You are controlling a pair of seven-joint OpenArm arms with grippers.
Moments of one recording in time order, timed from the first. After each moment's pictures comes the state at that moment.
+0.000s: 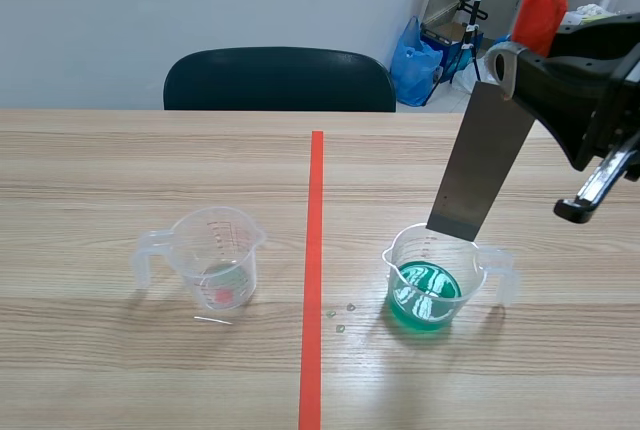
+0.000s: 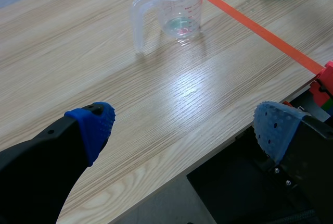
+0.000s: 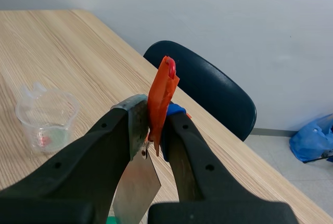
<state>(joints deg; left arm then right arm) 80.4 -32.4 -24.7 95.9 -0.9 -21.4 -56.0 -25.8 60.1 -5.0 115.3 28.0 12.9 22.6</state>
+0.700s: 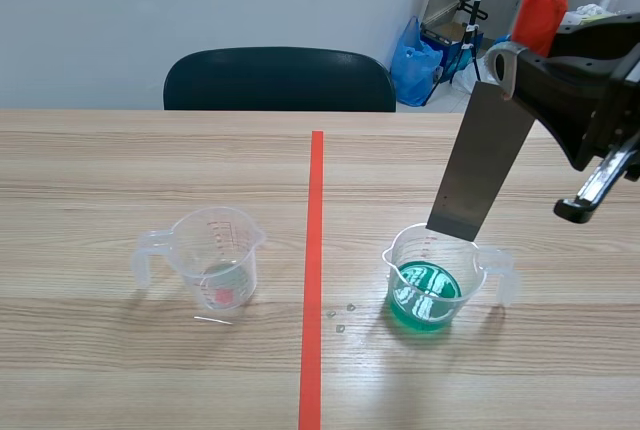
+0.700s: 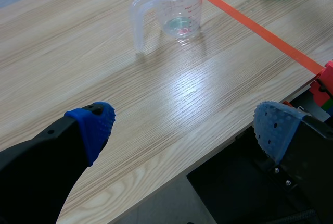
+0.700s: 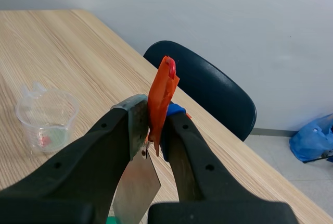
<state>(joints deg) 80.4 -32.4 -24.7 95.9 -0.9 -21.4 -56.0 -25.8 60.1 -5.0 115.3 28.0 12.9 22.6</state>
